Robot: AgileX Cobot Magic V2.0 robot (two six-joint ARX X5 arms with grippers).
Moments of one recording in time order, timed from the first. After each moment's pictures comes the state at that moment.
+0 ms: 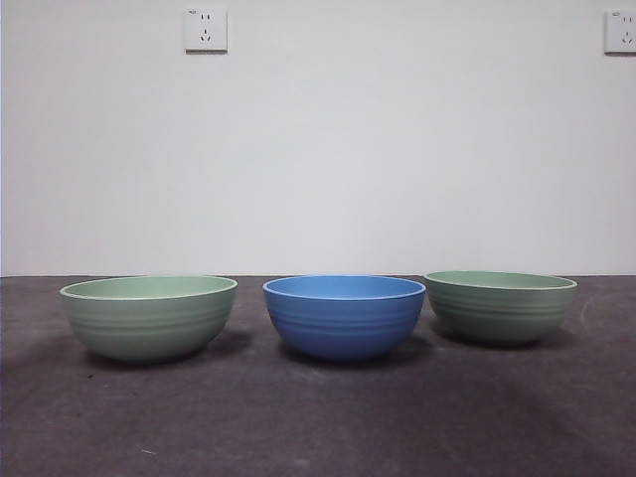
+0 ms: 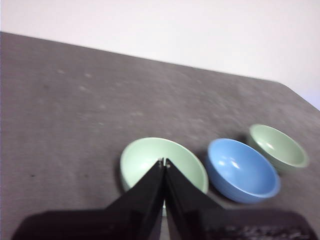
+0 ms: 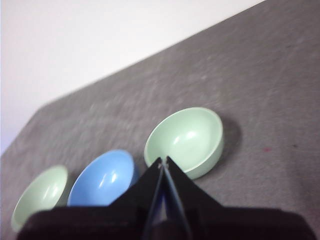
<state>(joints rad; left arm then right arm) -0.05 0.17 0.41 -0.46 0.31 -0.26 -0.01 0.31 0.46 -0.43 -0.32 0.37</state>
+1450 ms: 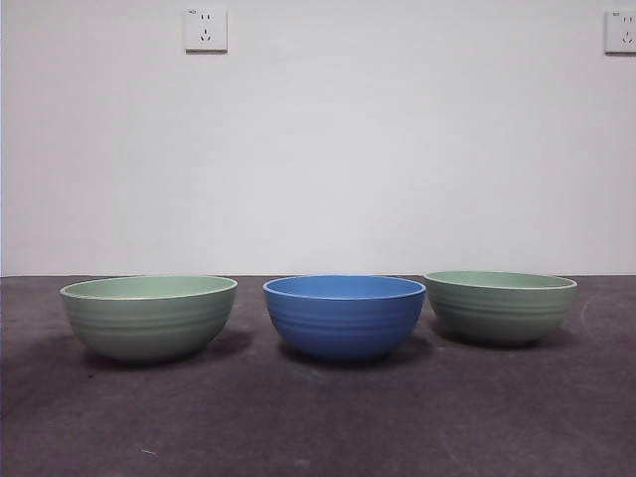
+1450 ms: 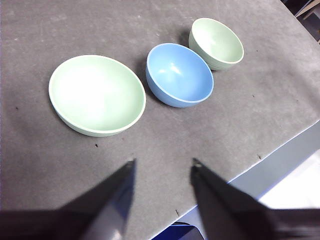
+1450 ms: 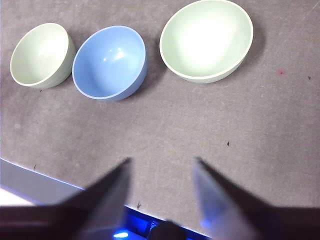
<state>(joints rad) -0.05 0.61 0.85 -0.98 0.57 0.03 0.05 0.76 0.99 -1.10 -0.39 -0.05</state>
